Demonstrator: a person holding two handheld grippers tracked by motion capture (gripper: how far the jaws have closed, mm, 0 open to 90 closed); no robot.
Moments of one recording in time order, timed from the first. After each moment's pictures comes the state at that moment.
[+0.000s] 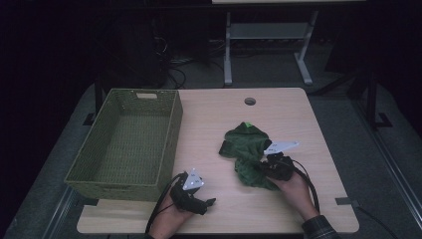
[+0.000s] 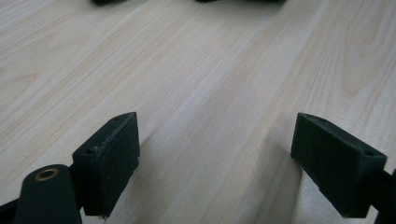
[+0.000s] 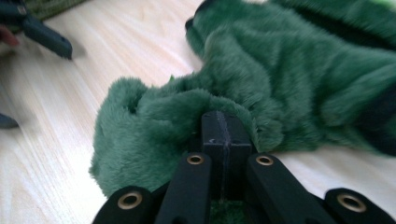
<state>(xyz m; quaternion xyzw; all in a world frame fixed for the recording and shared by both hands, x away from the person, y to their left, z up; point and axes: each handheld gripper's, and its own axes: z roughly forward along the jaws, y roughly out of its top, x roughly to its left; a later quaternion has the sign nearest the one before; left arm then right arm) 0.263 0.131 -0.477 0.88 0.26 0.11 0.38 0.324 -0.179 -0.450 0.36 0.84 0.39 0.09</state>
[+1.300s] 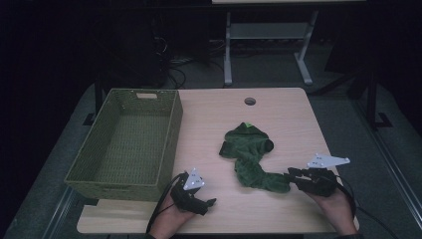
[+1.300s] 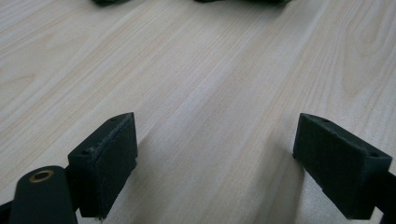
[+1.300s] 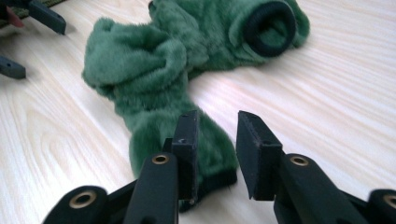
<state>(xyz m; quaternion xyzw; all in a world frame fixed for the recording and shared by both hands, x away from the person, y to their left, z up) 0.263 0.129 -0.477 0.88 0.26 0.11 0.37 0.269 -0.275 -0.441 0.39 0.81 0.41 0.13</state>
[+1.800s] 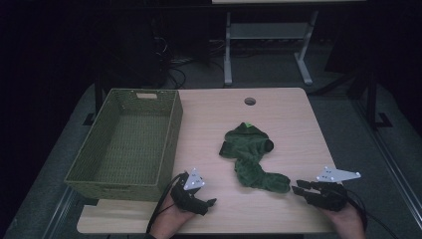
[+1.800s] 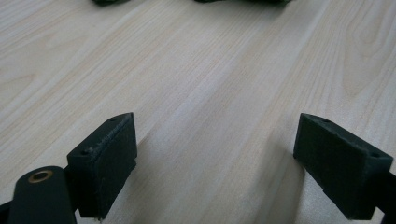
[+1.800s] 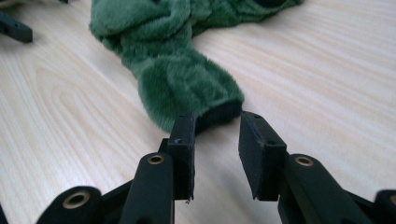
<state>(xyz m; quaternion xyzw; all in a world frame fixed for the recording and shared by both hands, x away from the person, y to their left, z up) 0.263 0.129 -0.477 0.88 0.26 0.11 0.37 0.239 -0.294 -0.456 0.39 0.82 0.40 0.12</state>
